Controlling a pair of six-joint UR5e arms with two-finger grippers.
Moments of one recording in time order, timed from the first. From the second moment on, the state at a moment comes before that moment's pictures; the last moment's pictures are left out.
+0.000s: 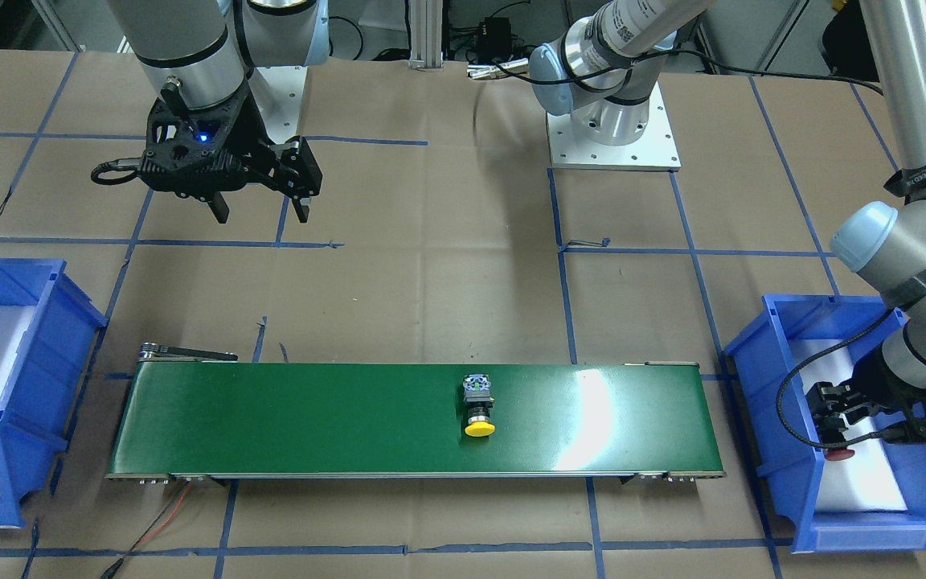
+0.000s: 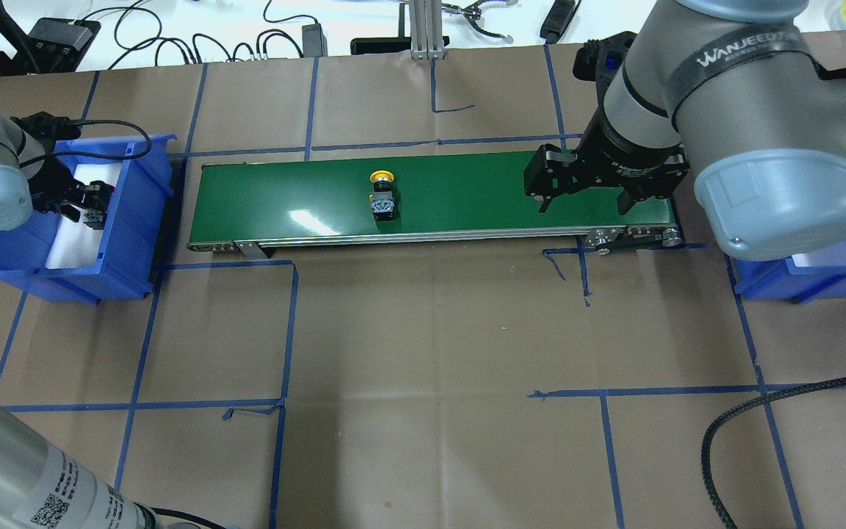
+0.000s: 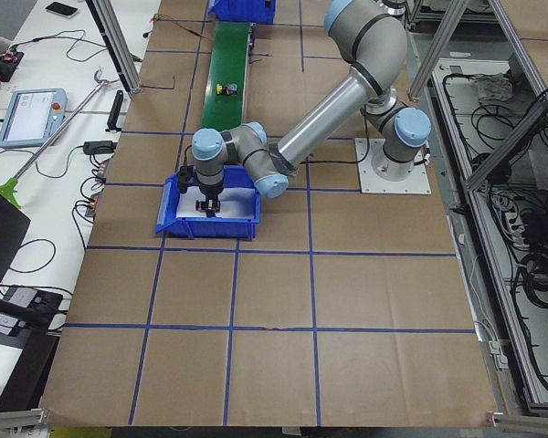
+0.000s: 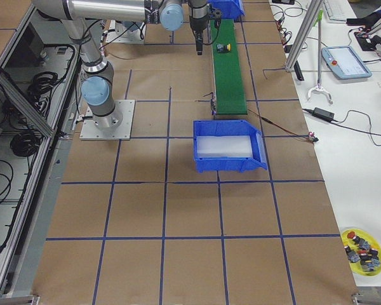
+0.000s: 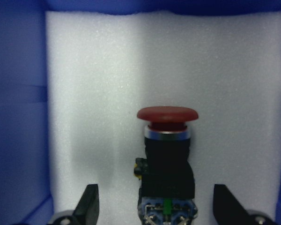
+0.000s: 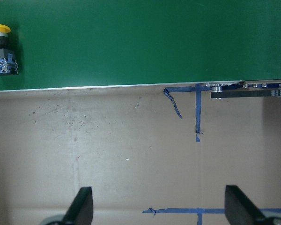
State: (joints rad) left arm -1.04 -2.10 -1.66 -0.87 1.57 0.53; right arm 1.67 -1.63 1.77 -1.81 -1.49 0.14
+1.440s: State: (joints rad) left arm -1.07 -1.94 -1.37 -1.39 1.58 0.54; right arm 1.67 -1.63 1.77 -1.81 -1.49 0.14
